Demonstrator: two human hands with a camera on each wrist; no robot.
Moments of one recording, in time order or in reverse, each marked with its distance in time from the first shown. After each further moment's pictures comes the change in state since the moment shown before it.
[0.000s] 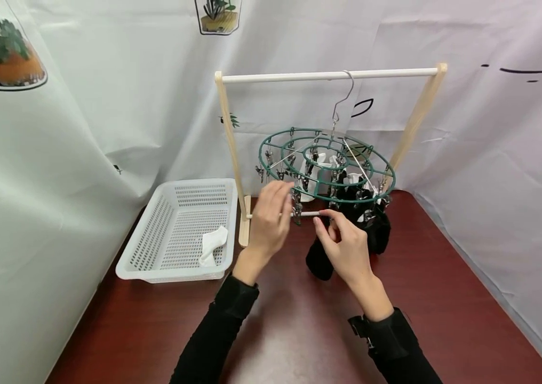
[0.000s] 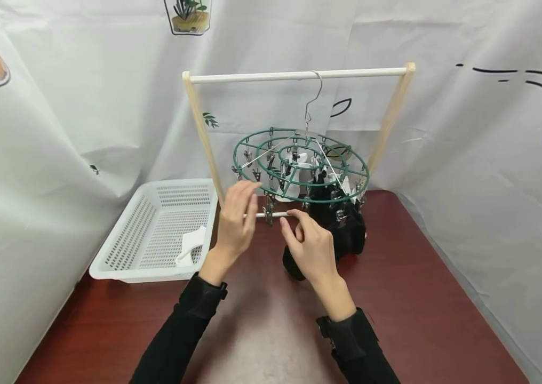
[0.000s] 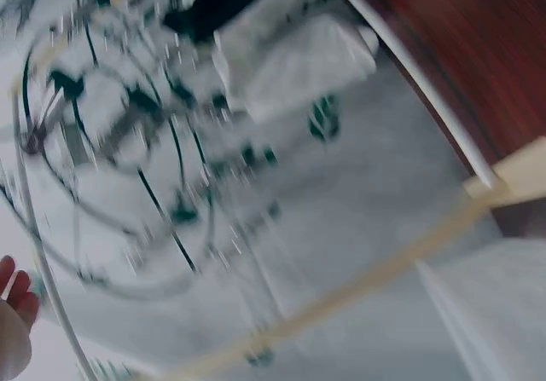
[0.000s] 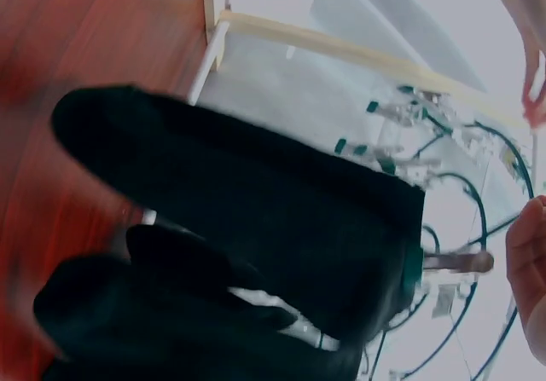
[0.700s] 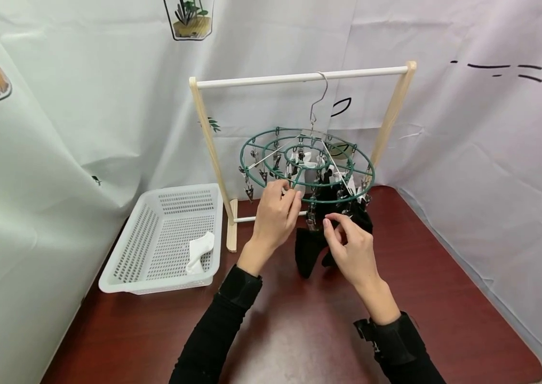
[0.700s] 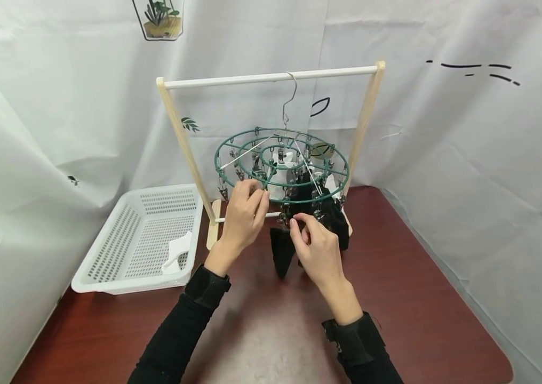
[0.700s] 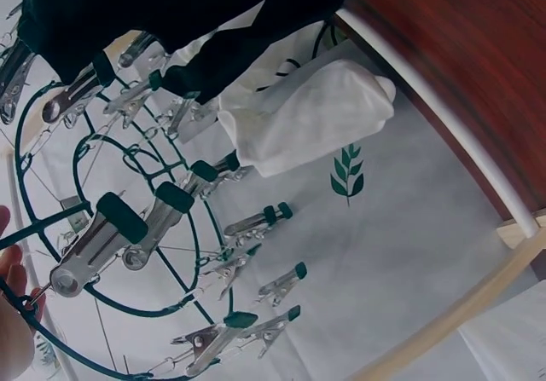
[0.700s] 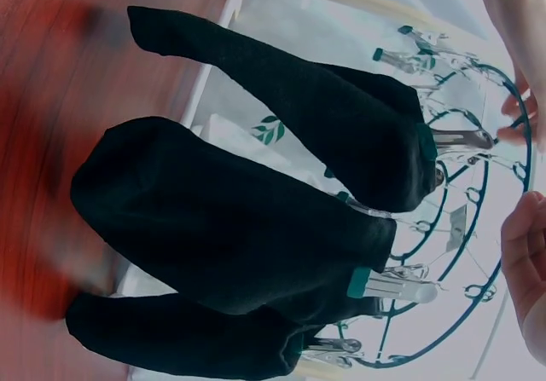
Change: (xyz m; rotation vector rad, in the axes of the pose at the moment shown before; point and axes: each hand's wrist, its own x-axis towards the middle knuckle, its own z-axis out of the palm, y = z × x) left_hand 0.010 0.006 0.044 0.134 -0.194 0.030; right_hand -0.010 0.018 -0.038 -0.035 -0.016 0.071
